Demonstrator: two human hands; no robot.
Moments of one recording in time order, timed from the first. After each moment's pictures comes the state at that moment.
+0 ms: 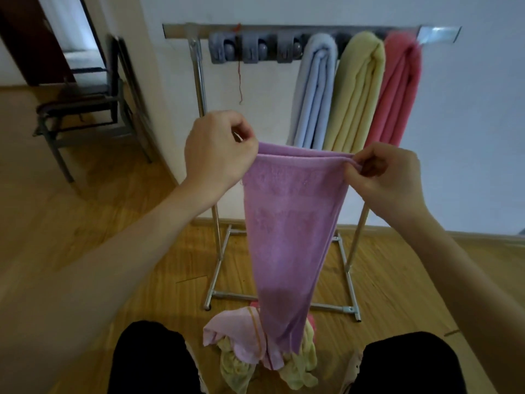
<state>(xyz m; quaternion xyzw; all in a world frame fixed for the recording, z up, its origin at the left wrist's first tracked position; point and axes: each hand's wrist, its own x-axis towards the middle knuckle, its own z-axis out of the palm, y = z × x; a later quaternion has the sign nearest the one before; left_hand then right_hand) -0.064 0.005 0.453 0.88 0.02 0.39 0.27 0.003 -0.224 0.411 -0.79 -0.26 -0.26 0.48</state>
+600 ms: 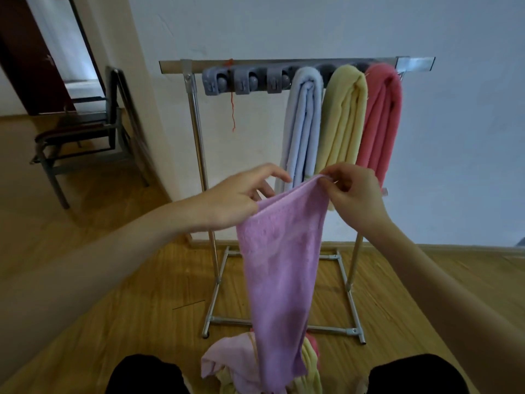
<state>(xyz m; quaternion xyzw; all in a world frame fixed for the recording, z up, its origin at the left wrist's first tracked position) -0.074 -0.004 0.466 0.93 -0.12 -0.02 0.35 0.026 -0.200 0.409 -0.81 -0.25 -0.23 0.48</state>
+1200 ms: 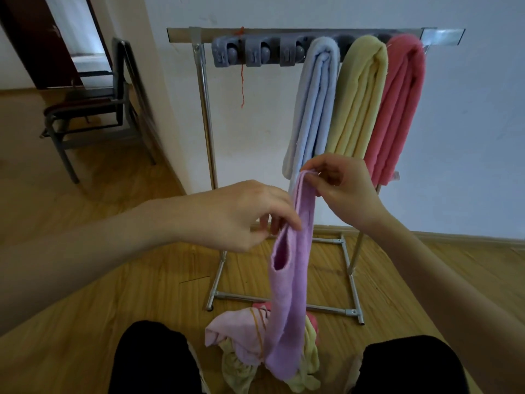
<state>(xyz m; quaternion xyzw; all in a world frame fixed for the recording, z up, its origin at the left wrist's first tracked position) -0.105 -0.004 0.446 0.93 -0.33 0.00 0.15 0.004 -0.183 0.401 -0.78 -0.36 -0.14 0.50</state>
